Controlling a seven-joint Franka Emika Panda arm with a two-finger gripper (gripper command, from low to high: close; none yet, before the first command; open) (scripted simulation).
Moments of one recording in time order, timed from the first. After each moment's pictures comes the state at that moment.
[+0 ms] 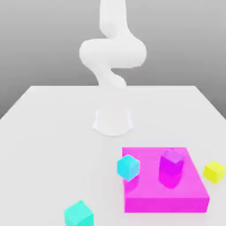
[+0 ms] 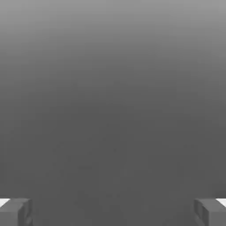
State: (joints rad) arm -0.04 -0.71 0.03 -2.31 -0.02 2.33 0.87
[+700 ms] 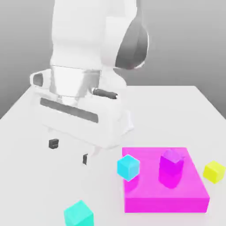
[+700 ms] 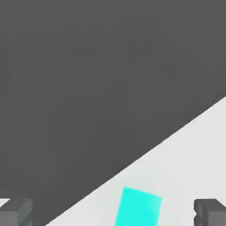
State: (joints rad) arm -0.26 0.06 0.09 -2.38 -0.14 2.59 1.43
